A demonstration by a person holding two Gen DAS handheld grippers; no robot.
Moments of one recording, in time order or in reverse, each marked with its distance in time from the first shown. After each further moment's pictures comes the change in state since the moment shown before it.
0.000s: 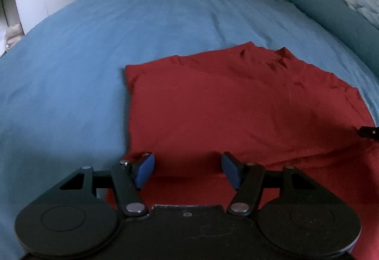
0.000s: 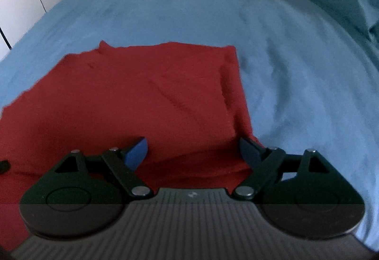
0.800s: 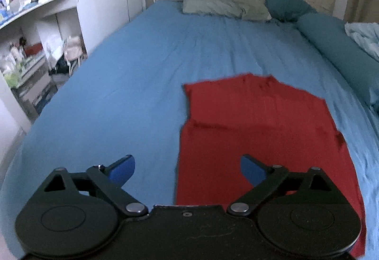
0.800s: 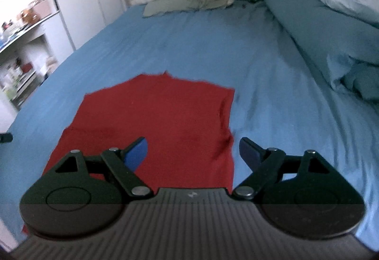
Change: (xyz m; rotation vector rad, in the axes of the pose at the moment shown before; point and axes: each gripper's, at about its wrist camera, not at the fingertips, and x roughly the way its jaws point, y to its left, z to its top) left arm -0.254 0.019 -0.064 -0.061 -0.059 0.098; right arm -0.256 -0.036 -0.036 -0.202 -0.077 0.171
